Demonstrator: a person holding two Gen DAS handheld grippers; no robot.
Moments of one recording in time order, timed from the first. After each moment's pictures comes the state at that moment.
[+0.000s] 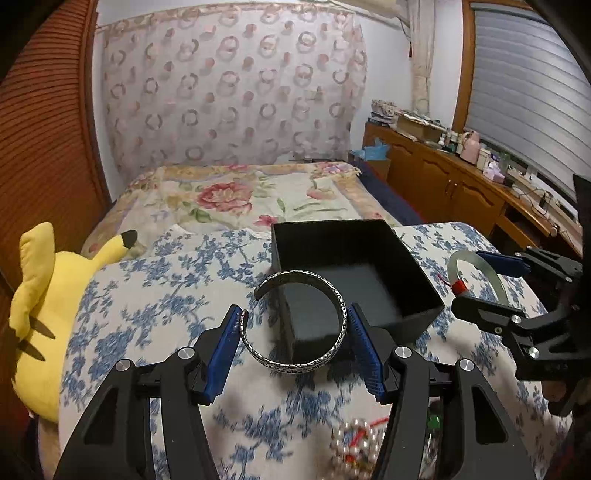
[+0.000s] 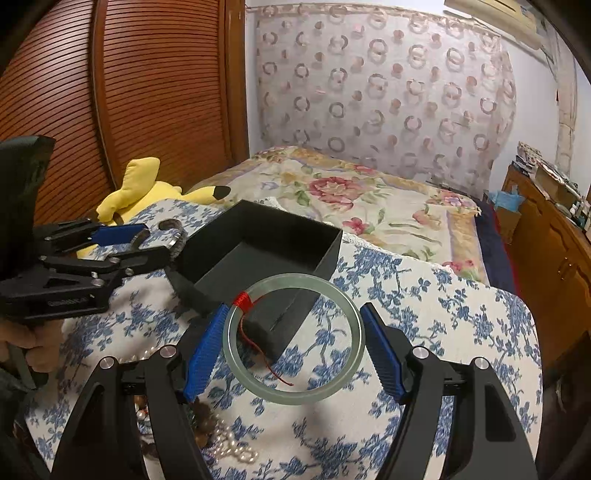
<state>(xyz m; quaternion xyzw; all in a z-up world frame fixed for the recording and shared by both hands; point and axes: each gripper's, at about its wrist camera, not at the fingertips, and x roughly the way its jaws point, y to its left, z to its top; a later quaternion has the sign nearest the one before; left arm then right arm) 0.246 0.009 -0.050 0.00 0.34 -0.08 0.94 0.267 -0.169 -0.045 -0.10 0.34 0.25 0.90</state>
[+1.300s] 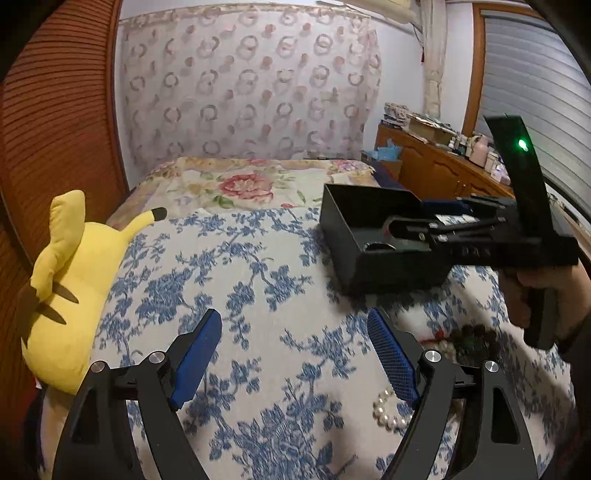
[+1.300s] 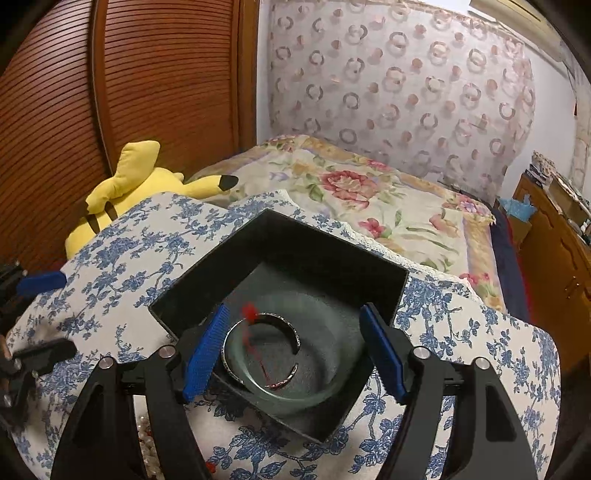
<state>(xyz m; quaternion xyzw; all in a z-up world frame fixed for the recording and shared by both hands) 0.178 0.064 -0.067 -0.01 0.34 -0.06 0.94 0.310 -0.094 -0.063 -0.13 0.35 0.26 0.89</state>
